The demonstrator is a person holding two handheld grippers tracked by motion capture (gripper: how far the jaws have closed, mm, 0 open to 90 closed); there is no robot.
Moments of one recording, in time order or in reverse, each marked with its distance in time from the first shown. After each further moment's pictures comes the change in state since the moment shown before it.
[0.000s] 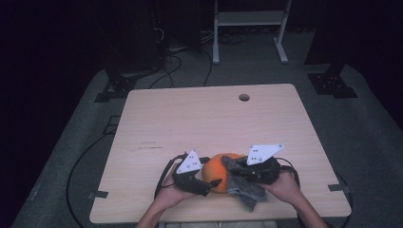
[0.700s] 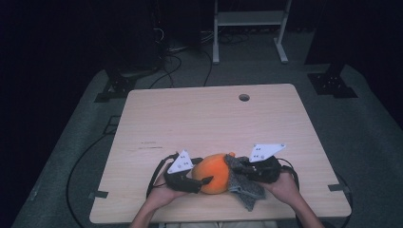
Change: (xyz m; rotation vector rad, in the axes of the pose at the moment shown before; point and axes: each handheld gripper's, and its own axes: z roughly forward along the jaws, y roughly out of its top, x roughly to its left) left arm 0.017 -0.014 -0.018 -0.007 0.008 -0.007; right arm -0.014 -0.021 0.006 0.005 -0.023 0.099
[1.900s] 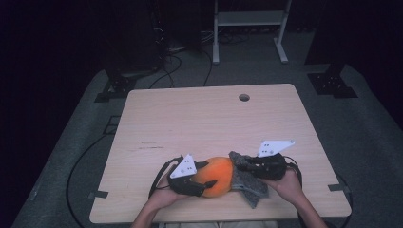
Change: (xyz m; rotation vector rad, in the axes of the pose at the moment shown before) left arm -0.014 -0.003 0.009 -0.005 -0.065 0.127; right arm -0.010 -0.003 -0.014 -0.078 0.028 0.064
